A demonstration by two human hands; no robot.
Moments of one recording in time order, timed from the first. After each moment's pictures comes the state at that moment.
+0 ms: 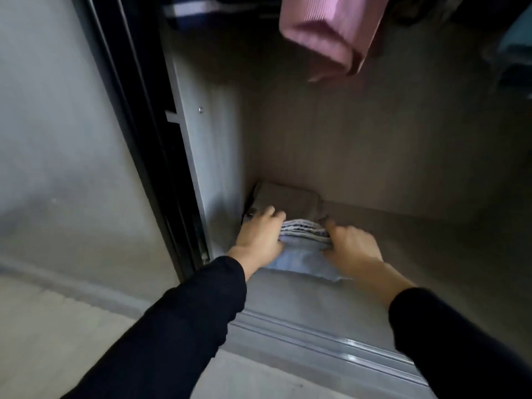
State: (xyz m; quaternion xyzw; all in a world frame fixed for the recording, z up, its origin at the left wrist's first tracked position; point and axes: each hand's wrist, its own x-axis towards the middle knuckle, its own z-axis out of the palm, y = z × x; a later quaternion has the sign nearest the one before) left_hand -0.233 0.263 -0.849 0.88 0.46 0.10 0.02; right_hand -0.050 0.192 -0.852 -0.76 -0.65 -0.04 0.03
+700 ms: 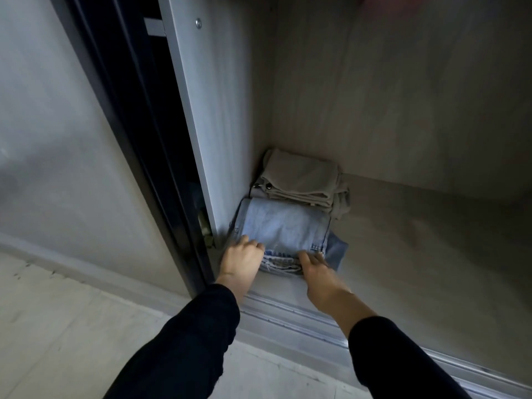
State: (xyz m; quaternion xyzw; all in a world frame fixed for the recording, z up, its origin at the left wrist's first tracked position) left_hand -0.275 0.282 -0.996 0.86 0.50 -0.07 -0.07; right_hand -0.110 0.213 -1.006 -0.71 -0.68 0.17 -0.01
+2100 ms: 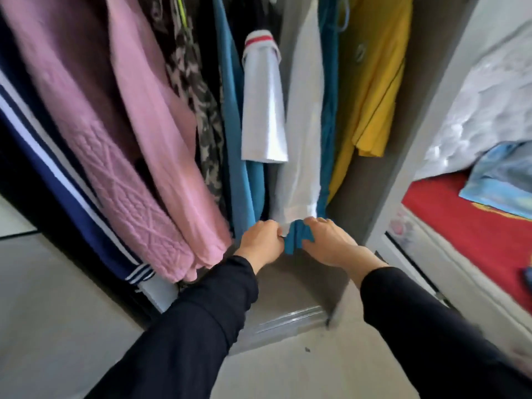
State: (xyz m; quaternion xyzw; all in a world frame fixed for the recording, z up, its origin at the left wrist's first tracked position) left_hand -0.118 -0.004 -0.246 0.93 0.32 0.05 0.19; right_hand -0.011 -0.128 -0.235 -0.88 -0.45 0.10 0.13
